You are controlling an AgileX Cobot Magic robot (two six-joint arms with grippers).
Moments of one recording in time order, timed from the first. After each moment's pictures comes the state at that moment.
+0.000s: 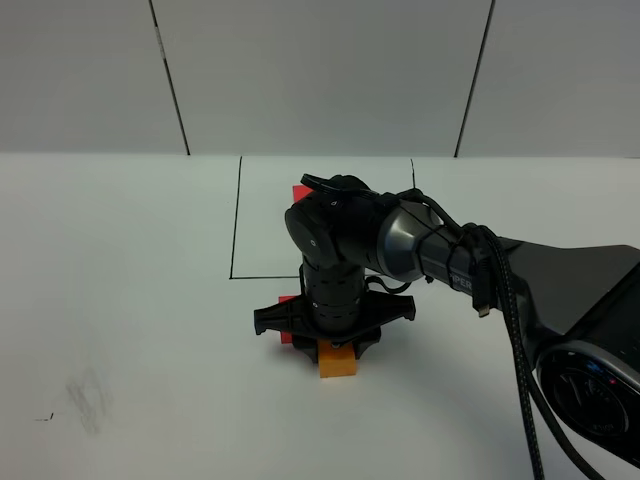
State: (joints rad) left arm 0.05 -0.01 -0.51 0.02 1.07 -0.11; right arm 0.81 2.31 -1.80 -0.06 1.07 0.66
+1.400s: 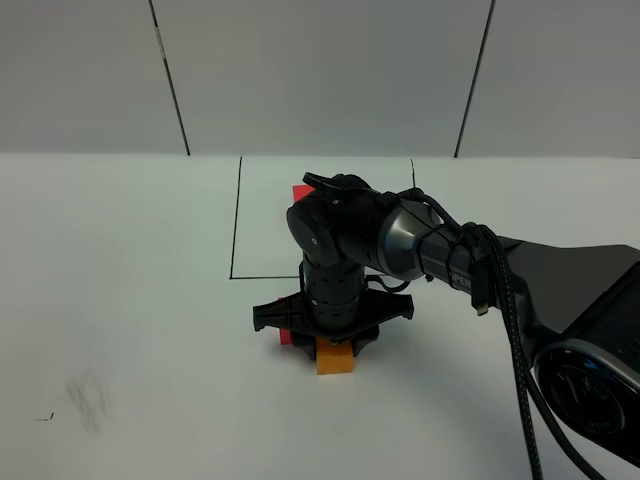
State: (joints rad) left arm 0.05 -0.01 -0.51 0.02 1.07 -0.11; right arm 0.80 2.33 -1.80 -0.05 1.05 0.65
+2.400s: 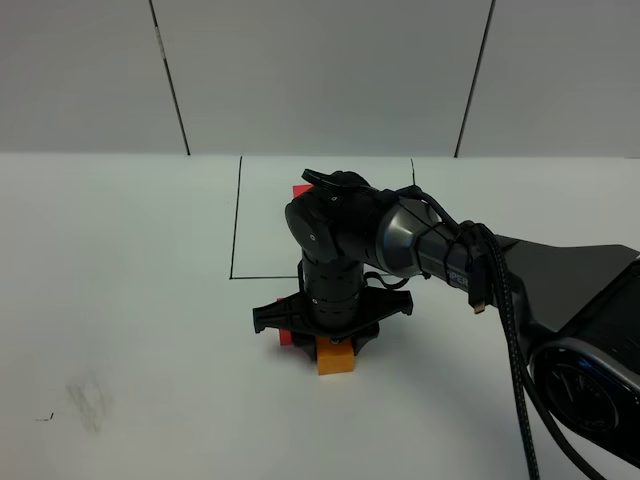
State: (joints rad) left arm 0.05 -0.01 -0.51 0.02 1.07 -0.11; right arm 0.80 2.34 -1.83 -0.05 1.09 0.60
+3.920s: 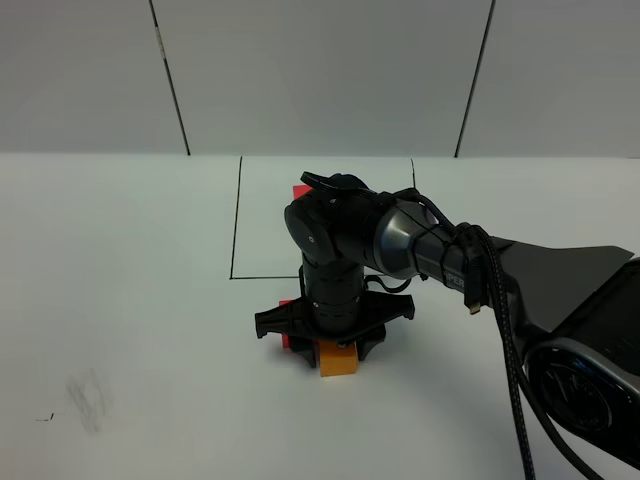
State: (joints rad) left arm 0.05 -0.01 -0.51 0.02 1.07 -0.11; right arm 0.80 2.35 -1.84 -0.04 1.11 0.61
